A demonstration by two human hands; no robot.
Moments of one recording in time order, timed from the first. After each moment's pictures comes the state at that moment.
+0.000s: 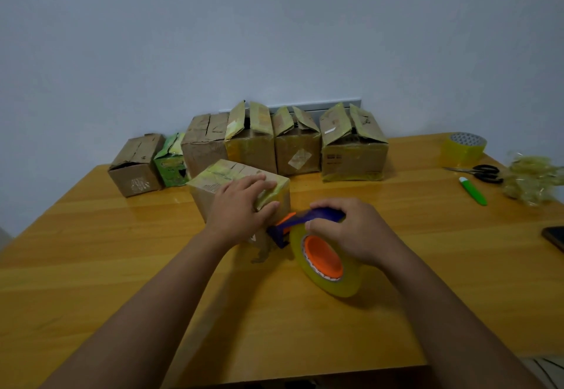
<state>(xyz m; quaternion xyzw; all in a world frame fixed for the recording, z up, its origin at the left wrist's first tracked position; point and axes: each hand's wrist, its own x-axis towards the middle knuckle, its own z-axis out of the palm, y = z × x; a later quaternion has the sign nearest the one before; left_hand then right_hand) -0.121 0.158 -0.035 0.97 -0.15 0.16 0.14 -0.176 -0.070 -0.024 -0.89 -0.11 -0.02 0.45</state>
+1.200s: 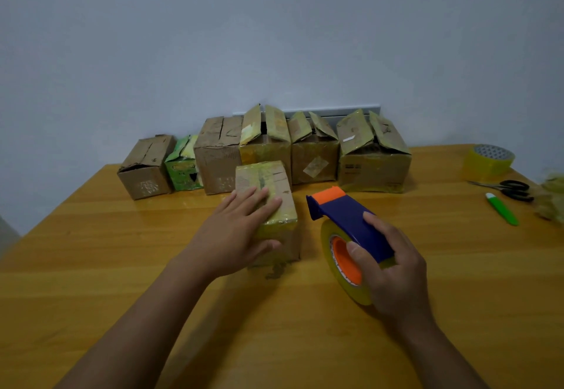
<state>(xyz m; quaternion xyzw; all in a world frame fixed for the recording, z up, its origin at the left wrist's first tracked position) -0.132 0.202 -0.037 0.96 -0.25 0.12 0.01 -0.191 -0.061 -0.079 -0.79 -0.07 -0.27 0.54</state>
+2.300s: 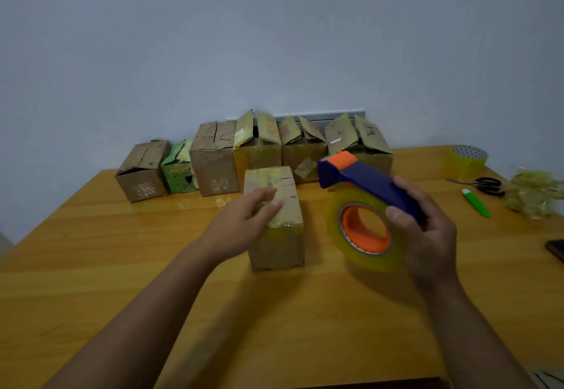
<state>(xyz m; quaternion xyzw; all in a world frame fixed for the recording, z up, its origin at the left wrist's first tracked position) -0.161 0.166 -0.002 0.91 -0.15 0.04 0.38 -0.201 -0.101 -0.033 -0.67 -0.07 -0.28 0.68</state>
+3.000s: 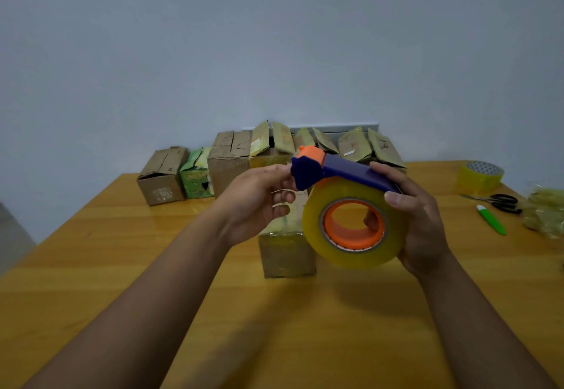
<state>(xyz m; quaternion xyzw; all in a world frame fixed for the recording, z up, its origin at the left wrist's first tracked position) -0.165 0.156 0.058 0.63 -0.10 -0.13 0.76 -0.180 -0.080 0.008 -0.57 -0.19 -0.12 0.79</state>
